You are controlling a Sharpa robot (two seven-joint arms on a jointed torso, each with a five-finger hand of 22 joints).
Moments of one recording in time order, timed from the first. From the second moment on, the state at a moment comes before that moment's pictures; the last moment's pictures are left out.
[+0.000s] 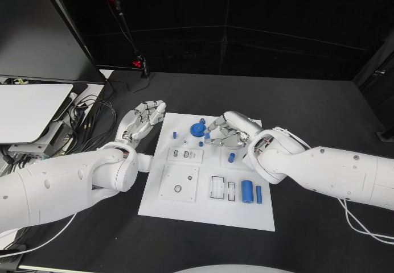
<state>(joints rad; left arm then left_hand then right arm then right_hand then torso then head) 1.25 -0.78 -0.23 1.45 -0.03 -0.56 0.68 1.13 0.09 -0.10 0.29 0.18 0.23 0.14 0.70 0.10 0.29 0.27 0.69 0.07 0.15 0.27 0.80 0.11 0.08 0.35 0.29 0.17 0.17 1.20 -0.70 -0.08 1.53 -1.27 -0.56 -0.06 1.53 -0.05 0.11 0.25 0.18 1.14 0.11 0.11 0.08 1.47 0.04 1.57 1.31 1.47 -0.01 1.57 1.31 0.01 1.47 0.10 1.57 1.31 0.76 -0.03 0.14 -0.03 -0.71</state>
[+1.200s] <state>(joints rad) 1.25 -0.79 -0.23 1.45 -0.03 -0.56 0.68 1.13 0.09 -0.10 0.29 0.18 0.23 0.14 0.70 0.10 0.29 0.27 0.69 0.07 0.15 0.27 0.80 0.11 0.08 0.35 0.29 0.17 0.17 1.15 -0.56 -0.08 1.50 -1.50 -0.48 -0.34 1.51 -0.05 0.10 0.26 0.18 1.15 0.12 0.10 0.07 1.47 0.04 1.57 1.31 1.47 -0.01 1.57 1.31 0.01 1.47 0.10 1.55 1.31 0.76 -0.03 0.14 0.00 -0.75</state>
